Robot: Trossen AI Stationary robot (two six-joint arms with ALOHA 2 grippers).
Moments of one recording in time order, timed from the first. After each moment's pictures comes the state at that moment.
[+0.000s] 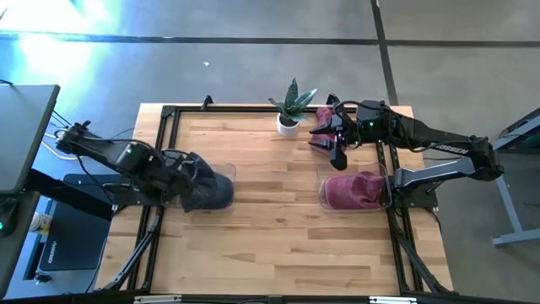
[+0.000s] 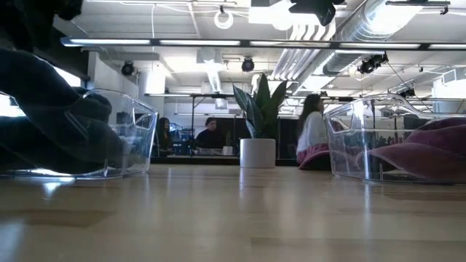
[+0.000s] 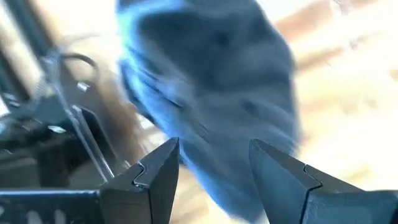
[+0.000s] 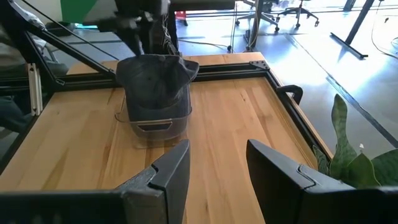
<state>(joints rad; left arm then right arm) -0.39 0.92 1.04 -1.46 -0.21 -1.54 -0.25 1.07 1.10 -0.39 -0.12 -0.02</state>
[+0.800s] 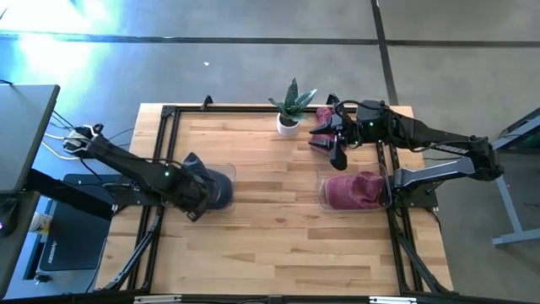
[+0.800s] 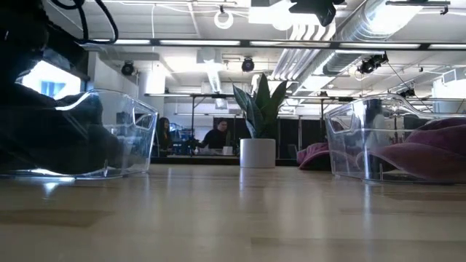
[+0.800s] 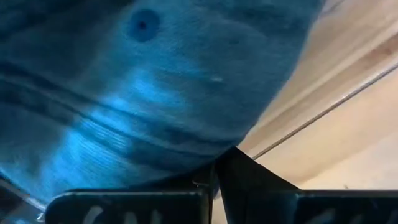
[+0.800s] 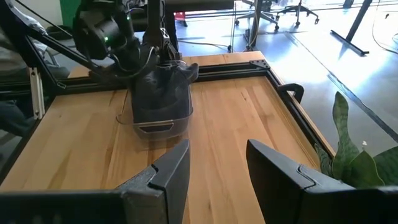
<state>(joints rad) -0.39 1.14 0.80 -1.17 0.06 -1.23 -0.25 1.07 1.10 -0.39 -0.12 0.00</state>
